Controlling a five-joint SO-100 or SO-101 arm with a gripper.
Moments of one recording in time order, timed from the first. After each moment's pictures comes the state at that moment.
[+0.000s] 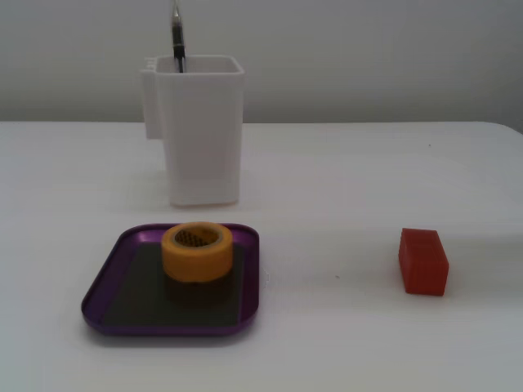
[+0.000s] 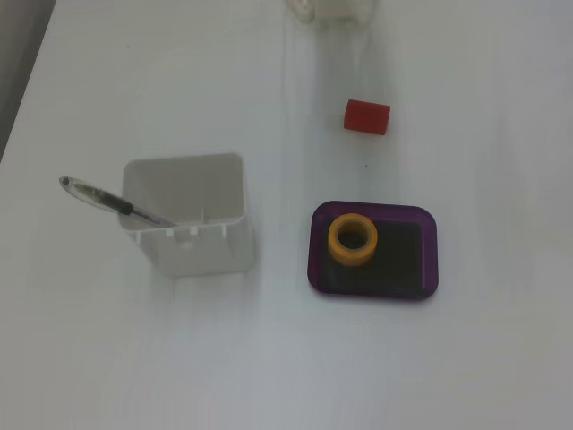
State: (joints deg) arm -1.1 108.6 54.1 96.8 -10.9
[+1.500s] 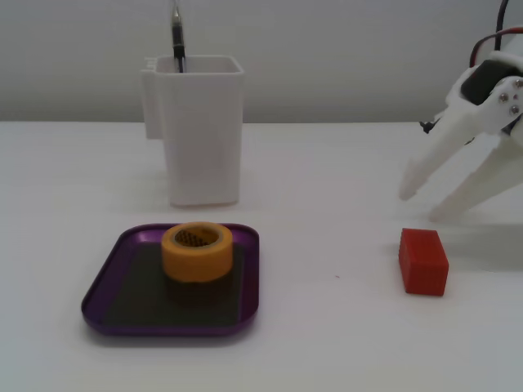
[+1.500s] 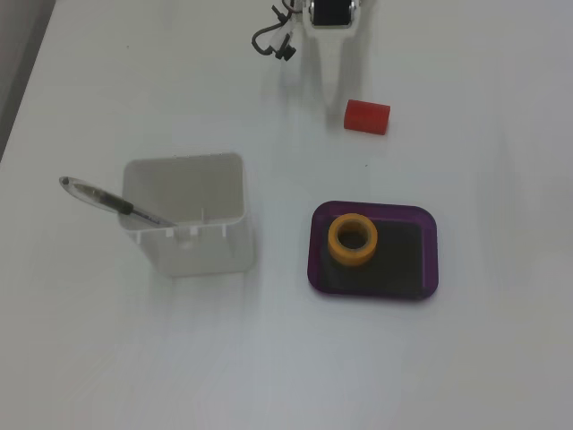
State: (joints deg) arm 3.8 192.6 176.2 62.7 -7.4
